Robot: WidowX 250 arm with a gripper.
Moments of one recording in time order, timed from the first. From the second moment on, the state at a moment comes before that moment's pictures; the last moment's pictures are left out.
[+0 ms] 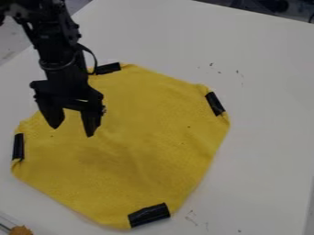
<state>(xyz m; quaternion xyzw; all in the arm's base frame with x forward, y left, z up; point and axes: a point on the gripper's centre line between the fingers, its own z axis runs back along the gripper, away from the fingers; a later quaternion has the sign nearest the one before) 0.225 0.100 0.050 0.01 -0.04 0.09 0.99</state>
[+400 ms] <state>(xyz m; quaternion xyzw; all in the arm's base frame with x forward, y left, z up) 0.183 0.146 0.035 0.04 -0.04 0.17 0.98</state>
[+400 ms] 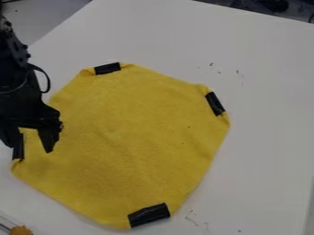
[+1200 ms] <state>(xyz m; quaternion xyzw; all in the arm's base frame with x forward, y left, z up) 0.172 0.185 0.010 0.06 -0.02 0.19 0.98</state>
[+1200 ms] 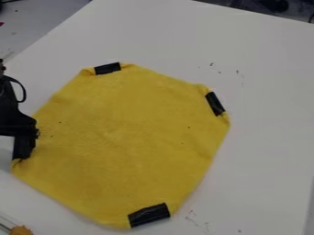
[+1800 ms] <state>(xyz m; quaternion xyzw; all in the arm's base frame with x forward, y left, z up) 0.174 0.190 0.006 0.06 -0.01 0.19 0.98</state>
